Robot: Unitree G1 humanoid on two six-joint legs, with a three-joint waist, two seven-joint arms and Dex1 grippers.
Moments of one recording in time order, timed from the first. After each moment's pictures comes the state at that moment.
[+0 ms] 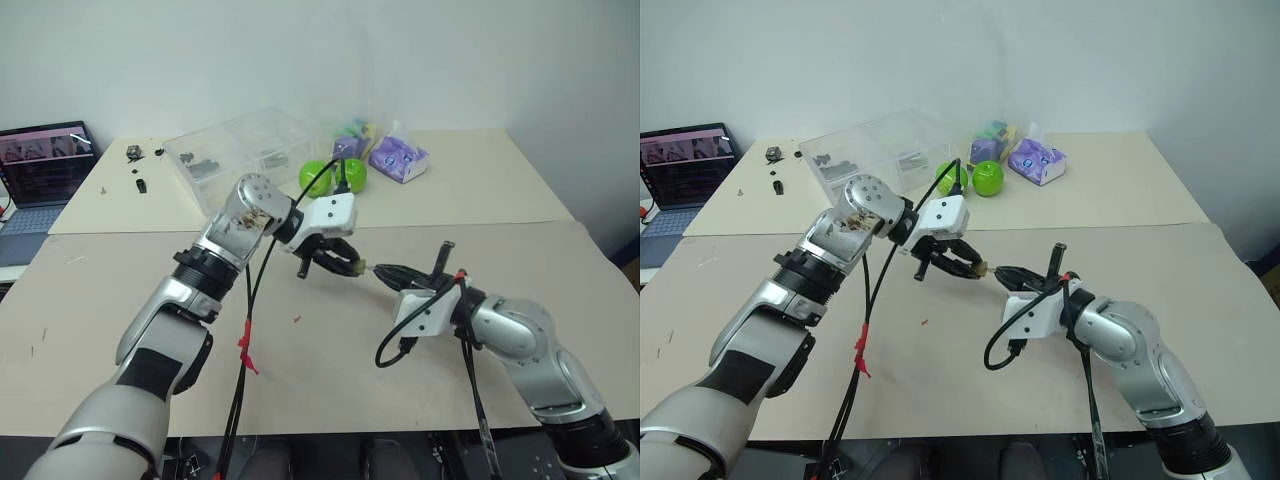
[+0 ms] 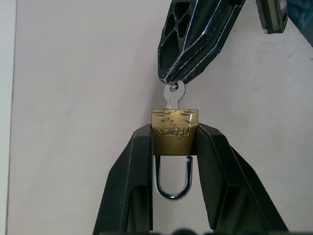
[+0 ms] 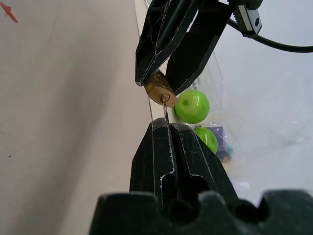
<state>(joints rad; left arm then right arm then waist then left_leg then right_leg) -1.08 0.36 -0.42 0.48 -0.03 0.20 -1.45 -0.19 -0.66 0.14 -0.40 -0.41 -0.15 0.65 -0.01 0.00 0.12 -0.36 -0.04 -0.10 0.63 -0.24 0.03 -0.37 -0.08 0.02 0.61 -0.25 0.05</state>
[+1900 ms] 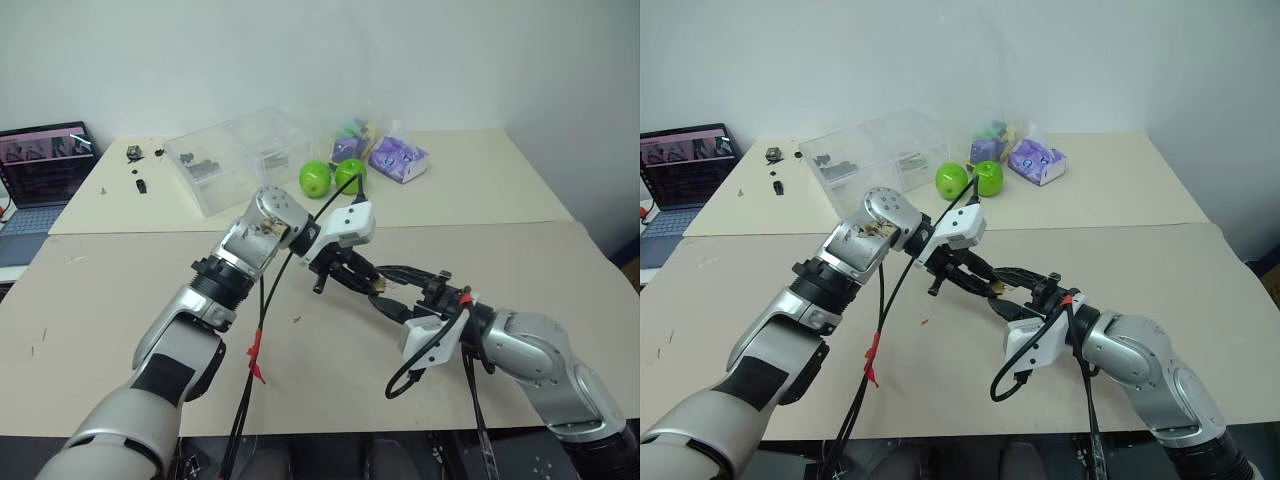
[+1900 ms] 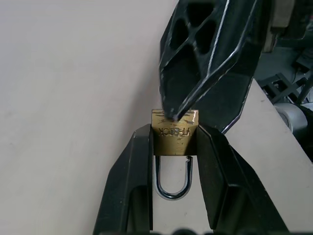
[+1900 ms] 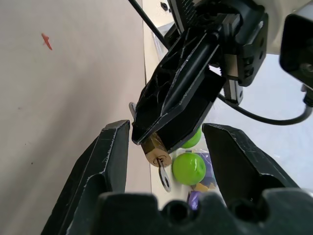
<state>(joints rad) -1.05 0.31 -0.43 0.36 -0.10 0.43 -1.51 -0.10 -0.72 0.11 -0.49 -0.41 -0.29 0.61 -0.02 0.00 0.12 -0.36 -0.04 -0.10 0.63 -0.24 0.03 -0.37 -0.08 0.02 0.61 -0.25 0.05</state>
